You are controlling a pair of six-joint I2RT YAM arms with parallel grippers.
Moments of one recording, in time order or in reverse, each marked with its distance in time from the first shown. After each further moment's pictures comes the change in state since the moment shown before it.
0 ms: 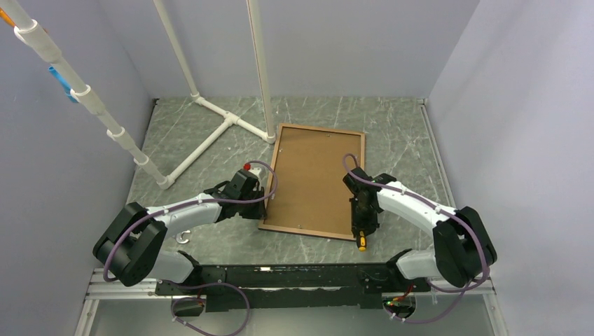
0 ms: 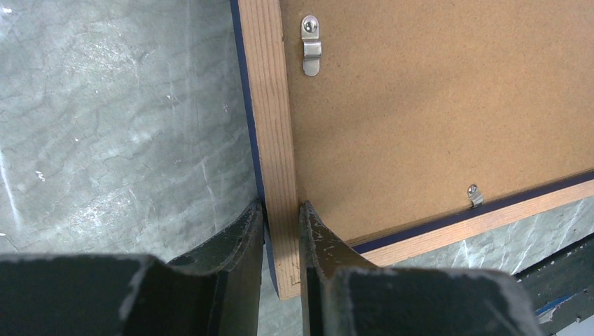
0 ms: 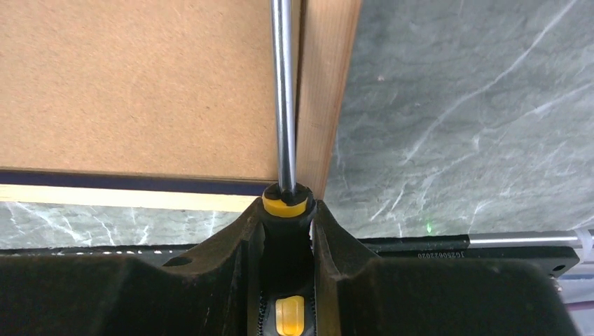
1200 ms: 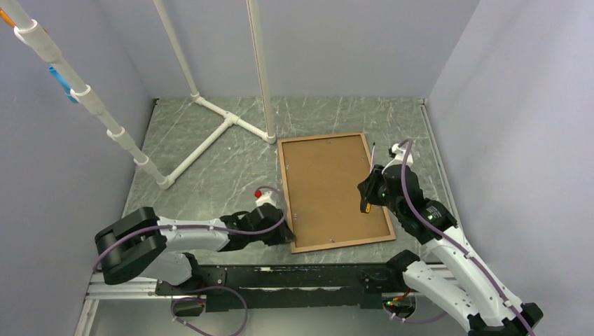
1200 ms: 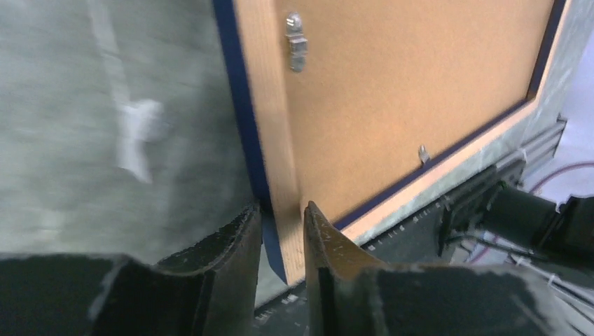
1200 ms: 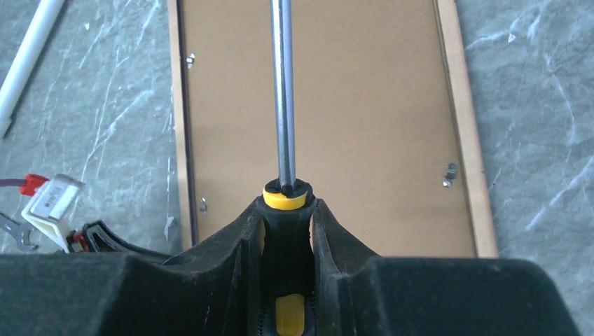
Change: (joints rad) left arm -0.383 -0.045 -0.179 0.333 -0.139 -0.638; right arm -0.003 -0.607 0.066 0.252 0.212 -0.024
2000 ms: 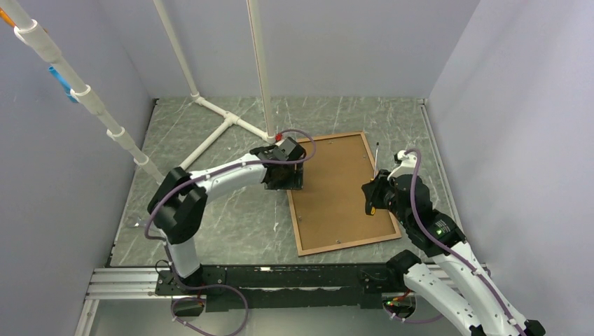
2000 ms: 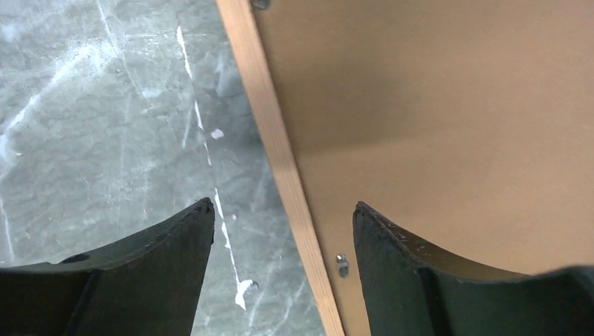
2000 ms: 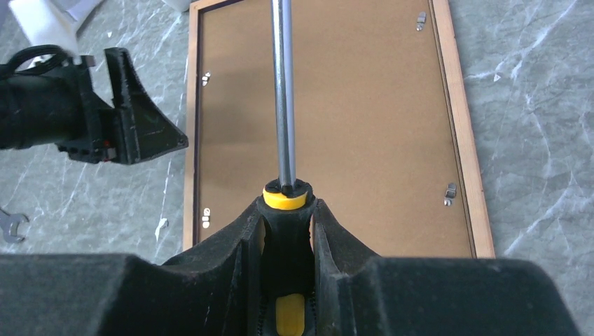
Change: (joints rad) left arm 0.209 0.435 0.898 -0.770 -0.147 0.467; right arm -0.002 -0.143 -0.065 0.051 -0.008 -0.108
